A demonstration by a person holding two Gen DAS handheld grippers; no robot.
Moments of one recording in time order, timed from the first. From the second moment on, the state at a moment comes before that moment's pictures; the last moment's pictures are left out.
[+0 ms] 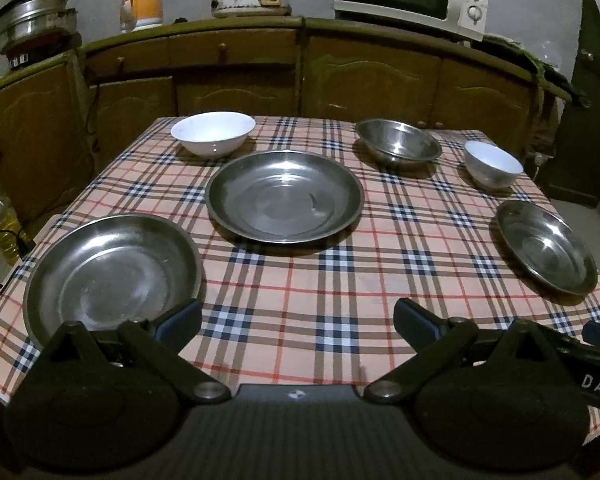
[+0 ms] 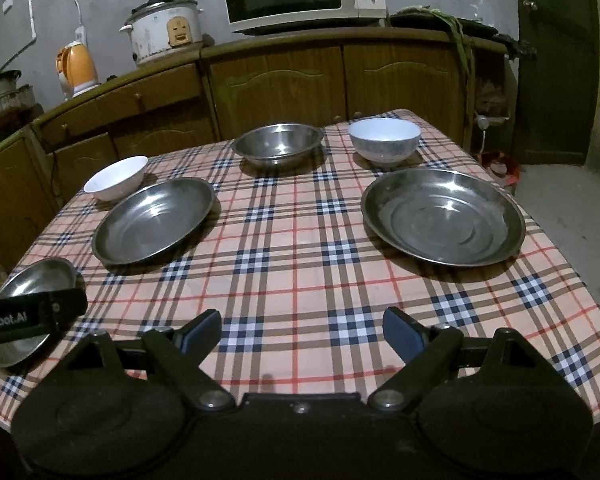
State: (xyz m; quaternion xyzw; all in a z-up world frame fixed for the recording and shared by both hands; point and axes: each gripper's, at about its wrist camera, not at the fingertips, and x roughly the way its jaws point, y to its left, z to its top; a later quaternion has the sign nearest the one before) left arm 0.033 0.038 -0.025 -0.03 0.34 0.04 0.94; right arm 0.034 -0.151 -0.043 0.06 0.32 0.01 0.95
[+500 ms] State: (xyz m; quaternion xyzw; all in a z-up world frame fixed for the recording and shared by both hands) left arm 0.049 0.055 -0.032 -0.03 0.35 0.05 0.93; right arm 0.051 -0.139 -0.042 0.05 0.30 0.03 0.95
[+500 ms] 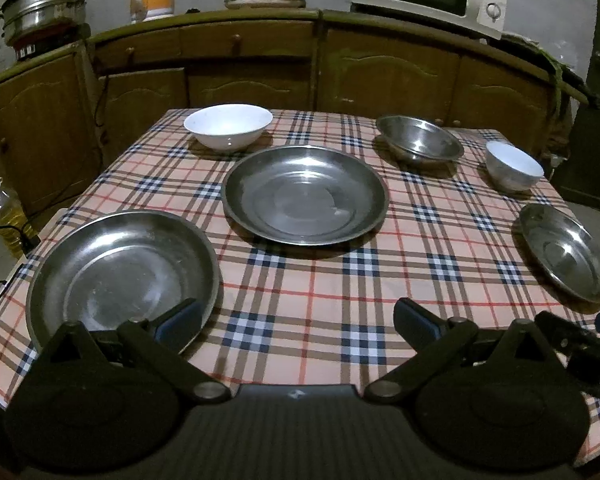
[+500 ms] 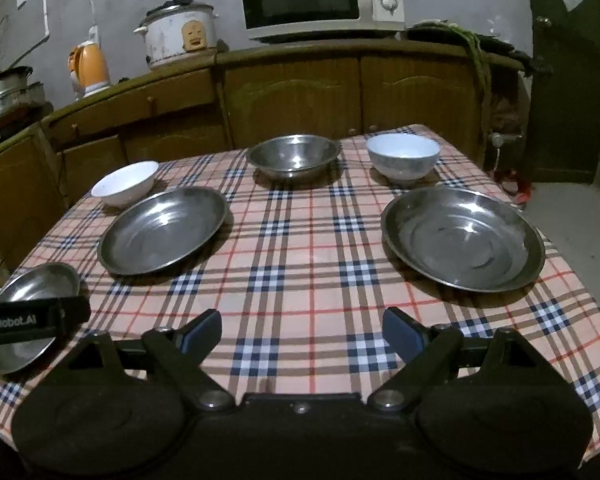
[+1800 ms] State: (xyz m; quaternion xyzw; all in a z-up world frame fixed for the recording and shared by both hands) left arm 0.085 0.083 -0.038 -0.03 0.36 0.07 0.93; right arm 0.095 -0.101 -0.044 0.03 0.30 0.07 0.95
